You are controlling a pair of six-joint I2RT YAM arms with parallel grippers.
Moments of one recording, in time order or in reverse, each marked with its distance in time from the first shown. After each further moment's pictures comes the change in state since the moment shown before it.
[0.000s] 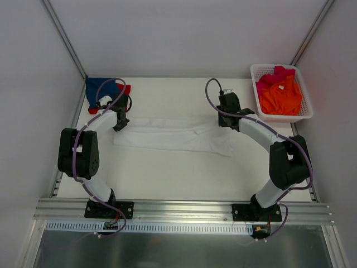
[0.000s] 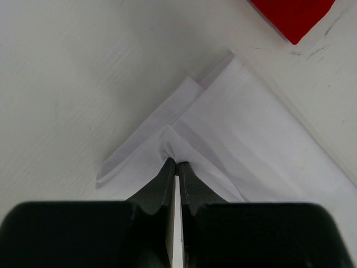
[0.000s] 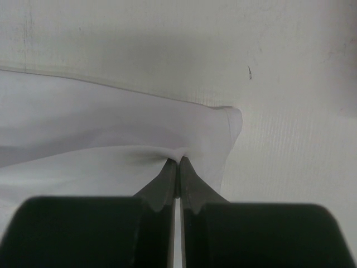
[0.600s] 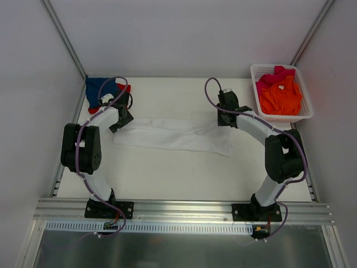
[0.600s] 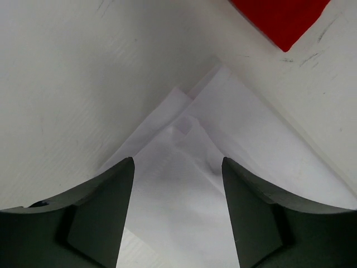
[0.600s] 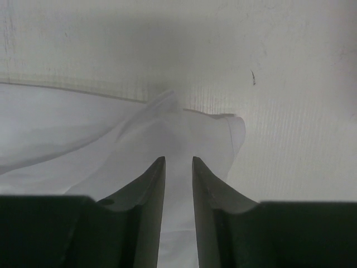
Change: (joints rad) left arm 0.006 0.074 0.052 0.011 0.013 0.037; right arm -0.022 0.089 0.045 0.004 -0.013 0.010
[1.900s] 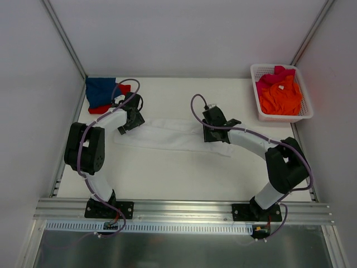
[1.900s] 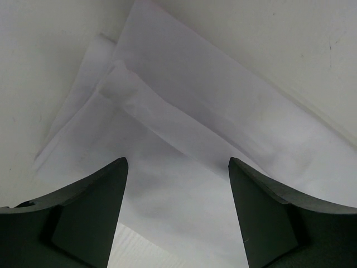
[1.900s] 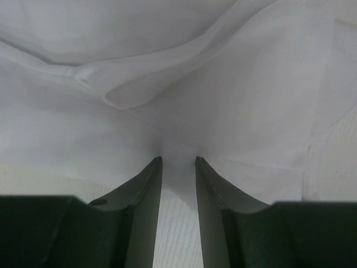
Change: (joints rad) left arm -0.107 0.000 -0.001 -0.001 0.063 0.027; right arm 0.217 -0.107 -0.141 -0.022 -0.044 0.143
